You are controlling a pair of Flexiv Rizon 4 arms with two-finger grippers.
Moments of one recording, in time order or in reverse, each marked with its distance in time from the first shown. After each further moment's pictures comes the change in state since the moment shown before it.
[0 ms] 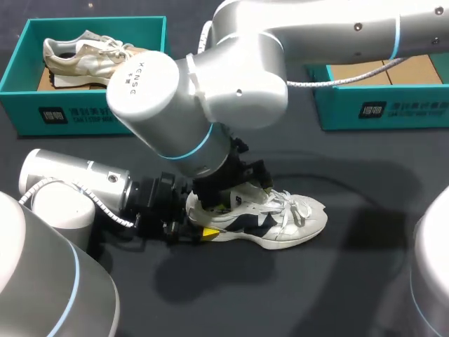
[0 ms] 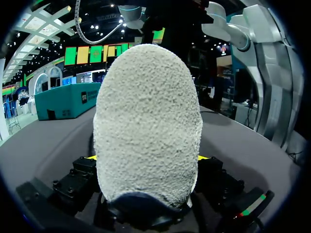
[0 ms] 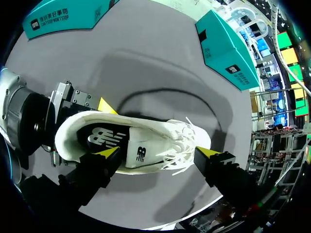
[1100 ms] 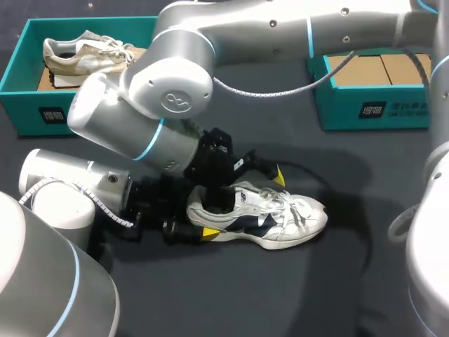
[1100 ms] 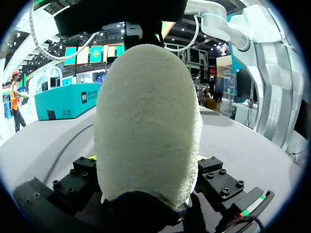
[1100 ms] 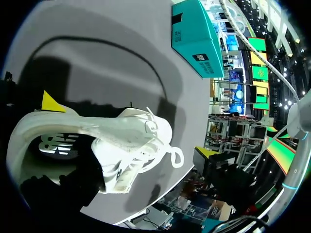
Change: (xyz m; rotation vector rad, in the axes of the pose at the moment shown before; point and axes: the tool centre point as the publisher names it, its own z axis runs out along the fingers) left arm 0.000 0.000 0.000 0.000 0.000 0.000; right arm -0.043 -0.004 0.009 0.235 -0.454 -0.024
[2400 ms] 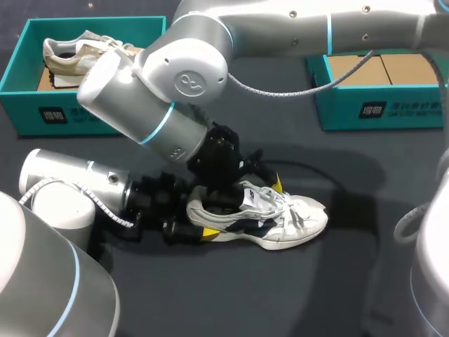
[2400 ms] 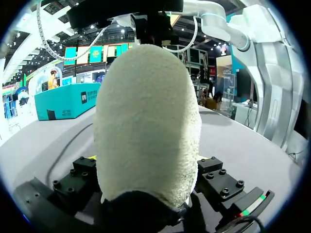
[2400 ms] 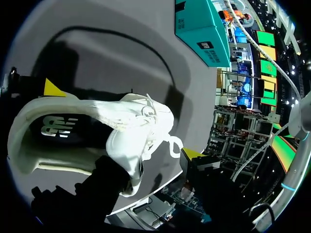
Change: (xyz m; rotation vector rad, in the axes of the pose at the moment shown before) left arm 0.000 0.000 0.000 0.000 0.001 0.000; right arm -0.006 -0.019 -0.006 0.088 0.091 -0.016
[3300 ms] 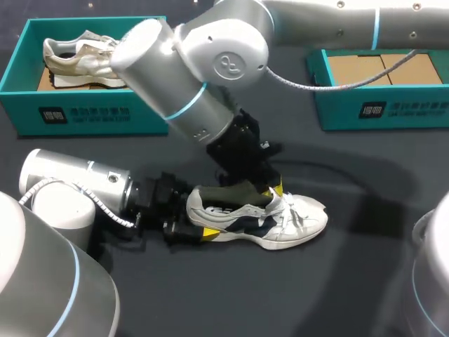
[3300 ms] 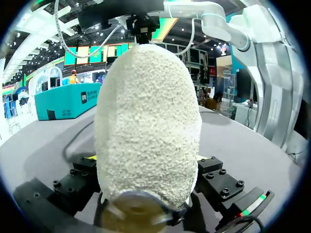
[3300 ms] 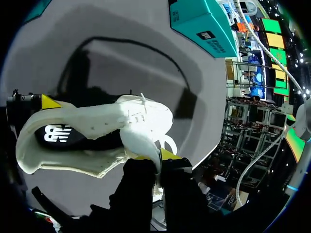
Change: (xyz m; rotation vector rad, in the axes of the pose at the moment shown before) left arm 0.000 0.000 0.000 0.000 0.000 -0.001; right arm -0.020 0.004 0.009 0.046 0.153 0.071
